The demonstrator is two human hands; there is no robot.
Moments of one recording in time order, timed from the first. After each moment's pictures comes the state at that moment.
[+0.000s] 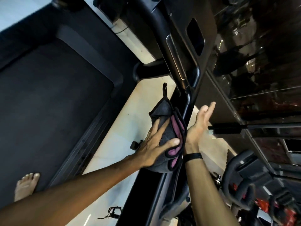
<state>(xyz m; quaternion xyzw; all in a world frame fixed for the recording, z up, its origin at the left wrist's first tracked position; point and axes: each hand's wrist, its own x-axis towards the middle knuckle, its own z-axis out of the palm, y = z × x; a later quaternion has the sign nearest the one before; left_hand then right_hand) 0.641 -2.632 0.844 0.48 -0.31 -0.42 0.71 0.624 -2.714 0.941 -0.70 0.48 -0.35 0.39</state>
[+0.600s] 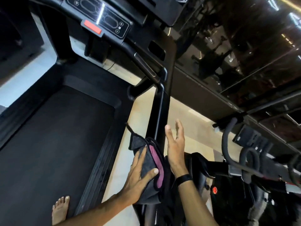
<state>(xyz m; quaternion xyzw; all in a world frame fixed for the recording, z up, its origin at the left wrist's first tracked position) 0.507 -2.439 0.864 0.54 -0.27 -0.46 0.65 0.489 -2.563 0.976 -0.73 0.49 -0.23 0.42</state>
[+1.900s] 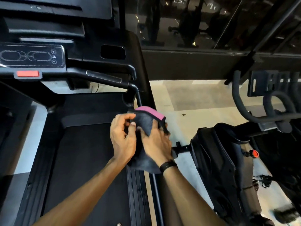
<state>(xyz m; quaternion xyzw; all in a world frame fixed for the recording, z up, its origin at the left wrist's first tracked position) 0.635 -2.561 0.917 0.65 -0.40 -0.12 0.64 0.533 -2.603 0.932 -0.74 0.61 -0.08 0.28</state>
